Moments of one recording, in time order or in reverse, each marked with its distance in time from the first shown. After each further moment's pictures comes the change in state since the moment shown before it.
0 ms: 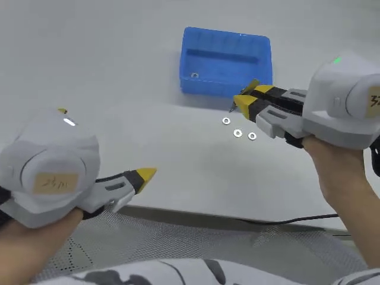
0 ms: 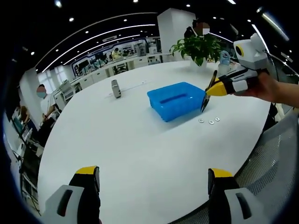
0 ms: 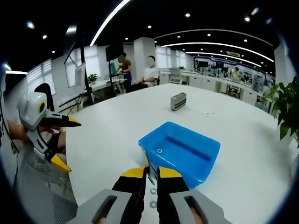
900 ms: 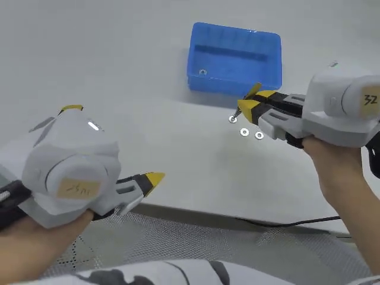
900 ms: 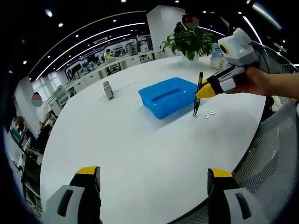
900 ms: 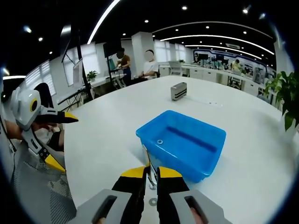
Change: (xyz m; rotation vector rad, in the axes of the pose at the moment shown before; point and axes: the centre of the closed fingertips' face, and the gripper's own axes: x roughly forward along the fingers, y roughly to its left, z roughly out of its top) left arm 0.003 -0.004 -0.002 0.054 0.011 -0.010; right arm 0.013 -0.004 -0.017 0.035 0.046 0.021
